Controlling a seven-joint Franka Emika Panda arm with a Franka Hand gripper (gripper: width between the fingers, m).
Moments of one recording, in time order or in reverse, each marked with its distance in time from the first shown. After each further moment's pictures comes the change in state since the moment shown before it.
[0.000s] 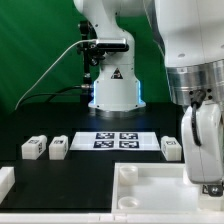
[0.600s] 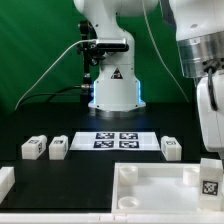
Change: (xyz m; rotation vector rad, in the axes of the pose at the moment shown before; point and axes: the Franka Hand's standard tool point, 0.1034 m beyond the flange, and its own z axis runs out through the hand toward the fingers) arm -0.017 0.009 -0.027 0.030 -0.030 -0.015
